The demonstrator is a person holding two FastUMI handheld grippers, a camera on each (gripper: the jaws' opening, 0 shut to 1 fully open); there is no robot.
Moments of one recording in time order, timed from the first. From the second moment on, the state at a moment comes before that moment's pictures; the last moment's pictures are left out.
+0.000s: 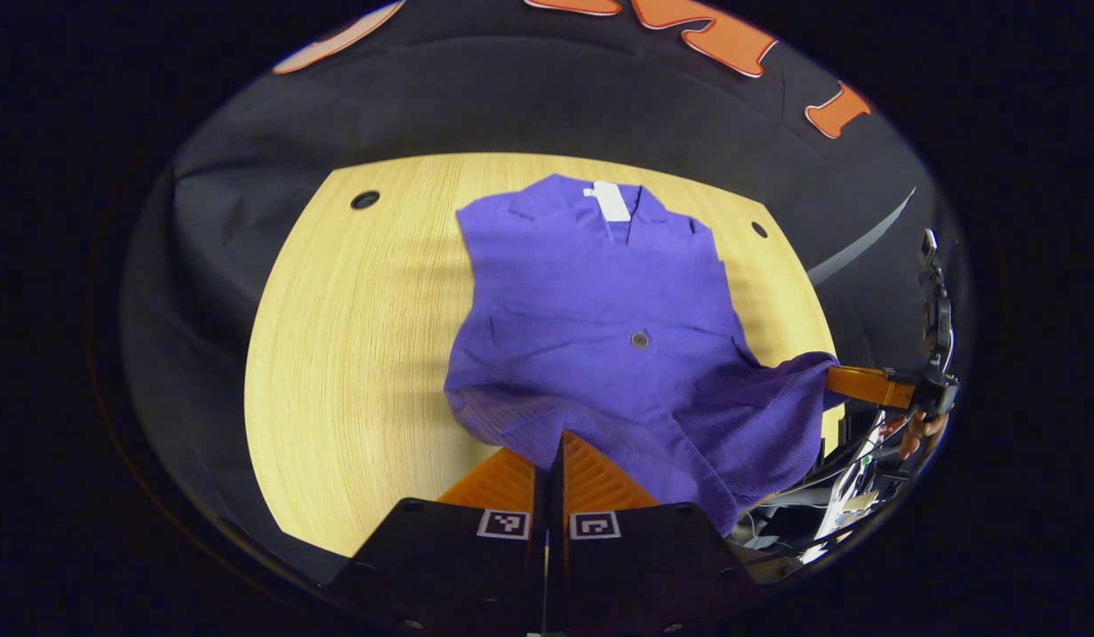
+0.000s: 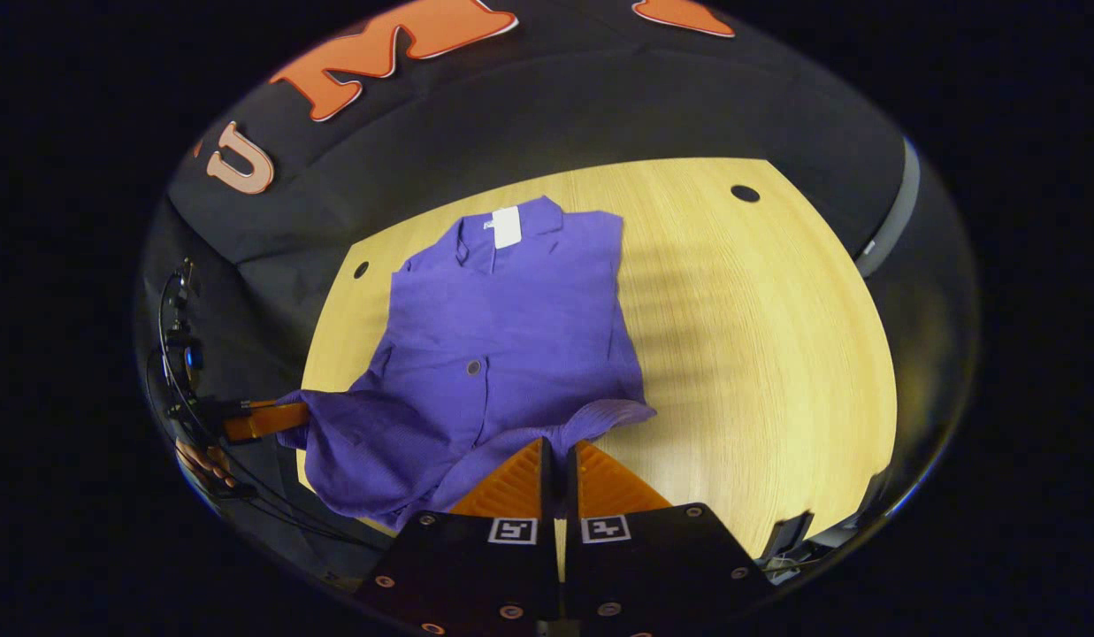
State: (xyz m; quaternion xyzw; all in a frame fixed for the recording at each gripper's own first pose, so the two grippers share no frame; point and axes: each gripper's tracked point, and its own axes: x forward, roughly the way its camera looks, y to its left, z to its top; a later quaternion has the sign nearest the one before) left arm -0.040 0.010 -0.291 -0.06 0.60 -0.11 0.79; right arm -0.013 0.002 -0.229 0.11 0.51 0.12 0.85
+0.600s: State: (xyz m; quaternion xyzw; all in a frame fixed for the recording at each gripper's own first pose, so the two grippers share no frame) left arm 0.119 0.009 -0.266 -0.01 0.57 -0.11 0.82; right arm 0.124 0.001 -0.207 0.08 0.47 0.13 0.87
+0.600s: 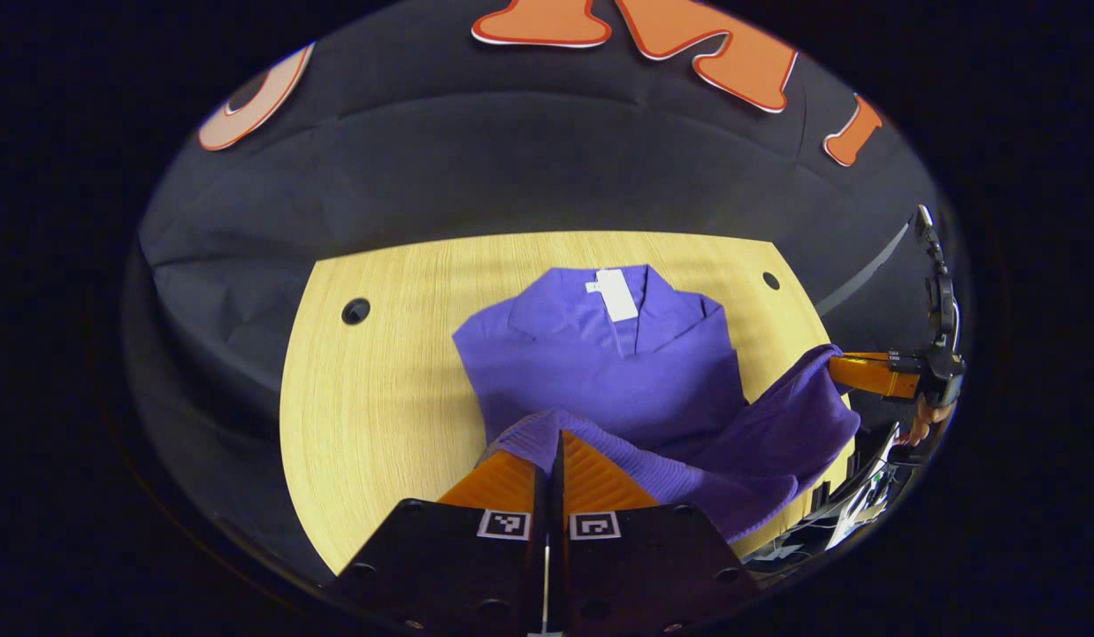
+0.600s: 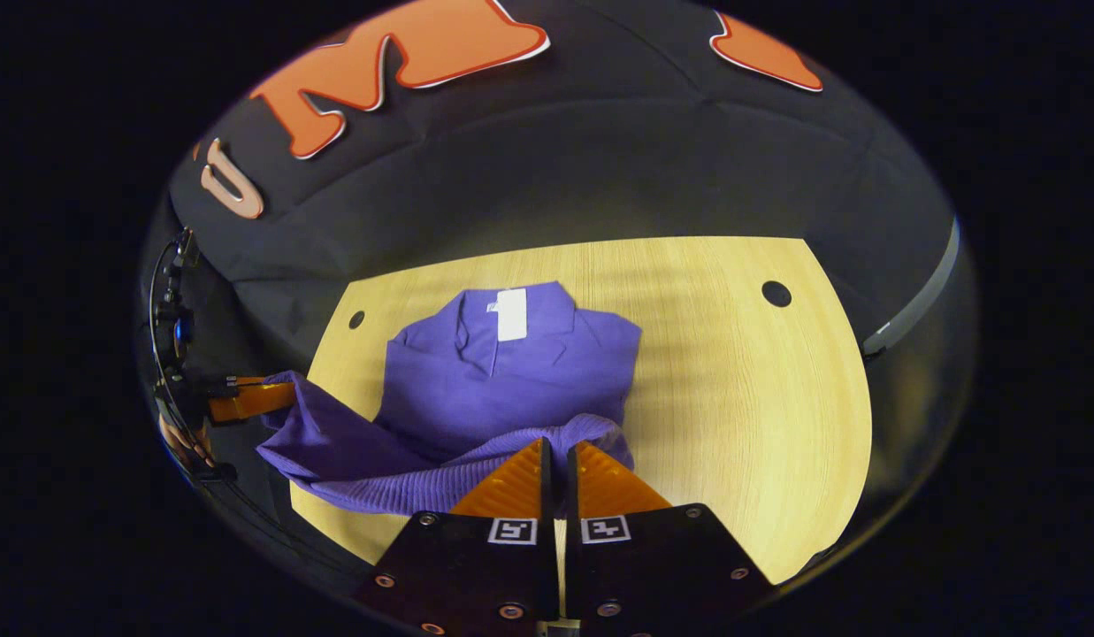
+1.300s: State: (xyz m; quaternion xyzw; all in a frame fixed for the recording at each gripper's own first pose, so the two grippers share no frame) left arm 0.309 0.034 -0.312 0.12 0.43 -0.02 0.90; right arm 0.293 0.004 -0.215 0.13 0.42 0.09 0.89
